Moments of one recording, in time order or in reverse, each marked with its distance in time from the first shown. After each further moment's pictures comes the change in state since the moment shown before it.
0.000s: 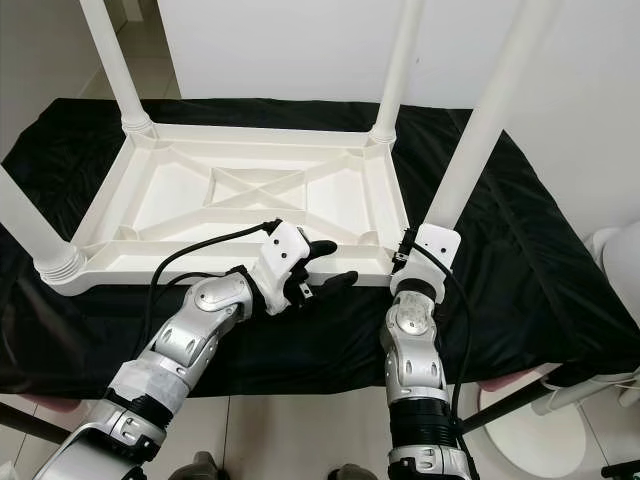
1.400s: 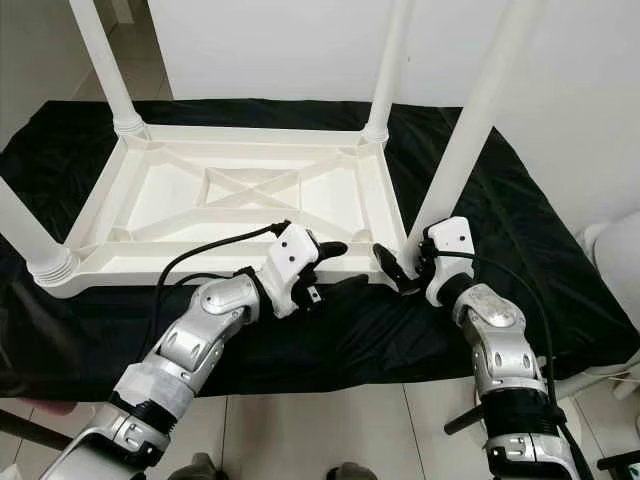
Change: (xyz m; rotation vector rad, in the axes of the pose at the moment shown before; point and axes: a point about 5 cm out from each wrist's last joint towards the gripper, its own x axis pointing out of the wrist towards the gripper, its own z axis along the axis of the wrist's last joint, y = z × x) left arm 0.005 -0.012 0.005 0.007 -0.025 -0.037; right arm 0.024 -0.037 0.007 -0.188 0.031 0.914
